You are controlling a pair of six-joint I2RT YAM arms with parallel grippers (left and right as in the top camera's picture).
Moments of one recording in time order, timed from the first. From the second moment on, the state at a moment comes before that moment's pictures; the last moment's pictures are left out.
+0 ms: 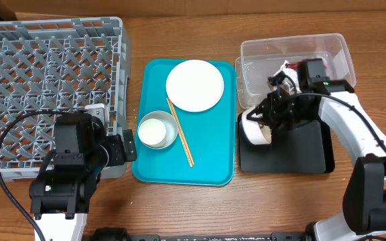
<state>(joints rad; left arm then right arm) -0.01 0.91 0.99 -1.00 0.02 -0.16 0.06 1.72 1.17 -0.84 -0.87 0.21</state>
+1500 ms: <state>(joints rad) -0.01 0.91 0.99 -1.00 0.02 -0.16 -0.26 1.66 1.07 -0.99 -1.19 0.20</state>
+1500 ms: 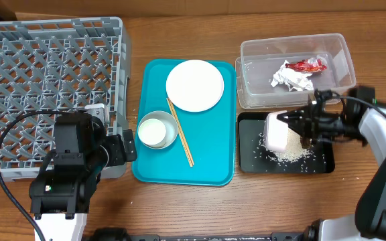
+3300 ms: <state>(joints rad) -0.01 0.91 0.99 -1.00 0.02 -0.16 0.78 1.96 1.58 -0.73 -0.37 0.29</state>
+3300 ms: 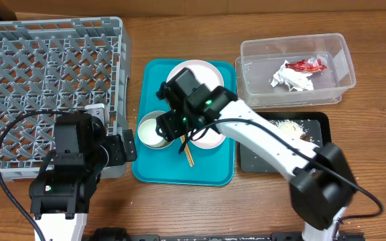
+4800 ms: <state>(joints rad) -0.01 1.21 0.99 -0.28 1.25 -0.12 0.31 1.76 1.66 -0.96 -1.23 0.22</state>
